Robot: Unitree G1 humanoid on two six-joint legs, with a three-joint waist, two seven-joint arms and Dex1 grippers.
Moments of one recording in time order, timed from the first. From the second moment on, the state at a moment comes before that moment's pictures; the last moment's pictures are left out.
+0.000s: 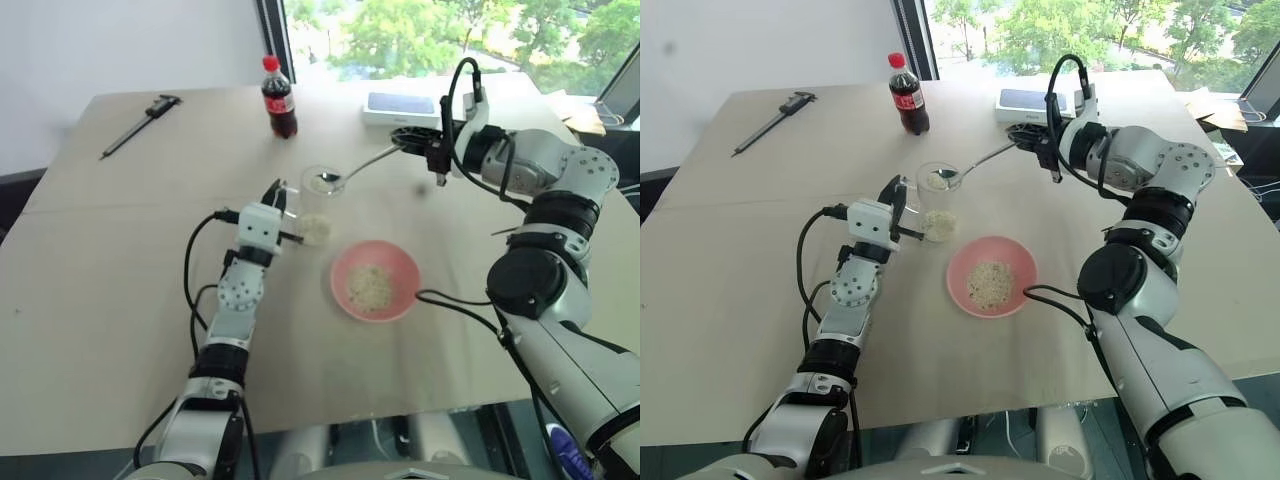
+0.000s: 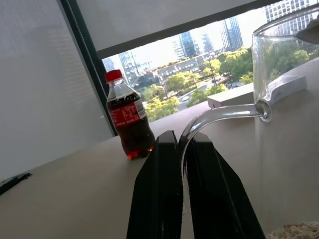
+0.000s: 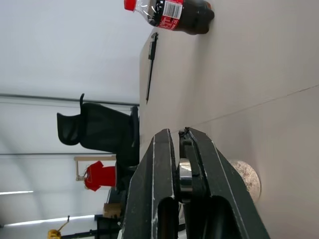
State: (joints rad) left arm -0.43 0.26 0.03 0.48 0.09 -0.58 -0.09; right arm -1.30 -0.12 -1.02 0.61 0.91 1.53 -0.28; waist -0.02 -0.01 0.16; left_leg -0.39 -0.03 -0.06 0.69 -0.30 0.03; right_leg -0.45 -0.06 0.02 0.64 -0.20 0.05
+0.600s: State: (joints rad) left arm -0.43 0.29 0.03 0.51 0.09 -0.62 -0.09; right arm -1.19 -0.27 -0.99 0.67 1.19 1.61 -0.31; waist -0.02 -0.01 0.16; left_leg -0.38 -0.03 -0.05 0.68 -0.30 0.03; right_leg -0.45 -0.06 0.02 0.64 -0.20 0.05
